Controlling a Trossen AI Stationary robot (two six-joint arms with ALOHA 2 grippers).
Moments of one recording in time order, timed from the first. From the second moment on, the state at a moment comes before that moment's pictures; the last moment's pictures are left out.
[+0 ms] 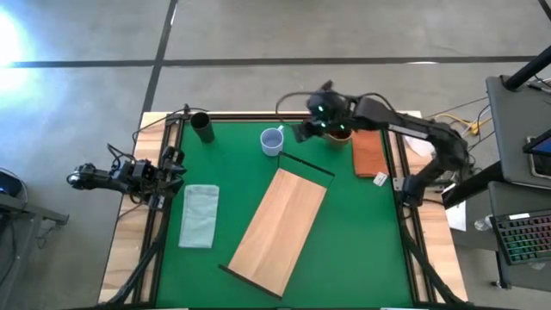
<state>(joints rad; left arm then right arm) -0.20 0.06 0.00 0.70 -0.06 0.03 -0.36 1.58 1.56 -0.78 0.01 0.67</state>
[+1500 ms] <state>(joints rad) -0.20 0.40 0.54 -0.21 -0.87 -0.46 -0.59 2.21 2.08 -1.10 -0.24 0.40</state>
